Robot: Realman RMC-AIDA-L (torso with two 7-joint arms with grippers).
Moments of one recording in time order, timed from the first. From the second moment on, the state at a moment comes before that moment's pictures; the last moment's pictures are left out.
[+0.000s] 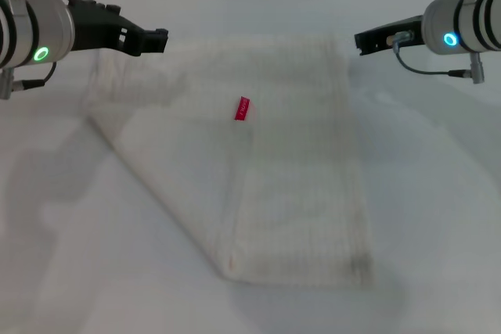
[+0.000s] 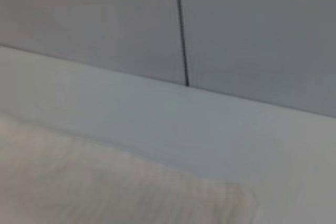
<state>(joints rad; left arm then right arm) -0.38 -2.06 -1.60 -1.51 2.62 -0.92 0.42 0.66 2.07 -1.36 -0.94 -2.47 -0.77 2.68</state>
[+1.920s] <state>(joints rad) -0.47 -2.07 -1.18 -1.22 2.55 -0.66 0.41 0.89 2.07 -1.28 -0.65 -2.48 -0.82 2.67</state>
